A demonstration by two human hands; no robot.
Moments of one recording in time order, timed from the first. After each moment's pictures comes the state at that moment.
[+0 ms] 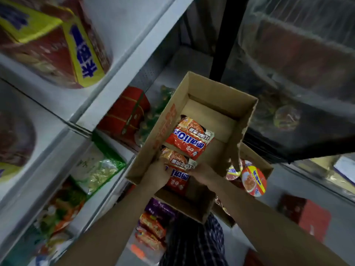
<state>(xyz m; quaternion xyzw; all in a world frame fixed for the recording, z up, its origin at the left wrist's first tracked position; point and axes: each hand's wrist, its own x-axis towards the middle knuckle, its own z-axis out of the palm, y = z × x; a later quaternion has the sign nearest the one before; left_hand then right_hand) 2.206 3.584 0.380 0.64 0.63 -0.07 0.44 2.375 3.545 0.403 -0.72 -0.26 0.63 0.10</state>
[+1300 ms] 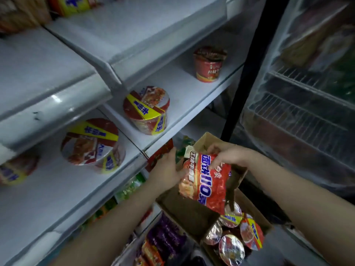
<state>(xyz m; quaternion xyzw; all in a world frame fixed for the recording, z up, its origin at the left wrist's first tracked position) 2.203 3.589 0.641 0.70 0.62 0.07 0.35 2.434 3.622 0.691 -0.64 -0.55 0.54 0.01</state>
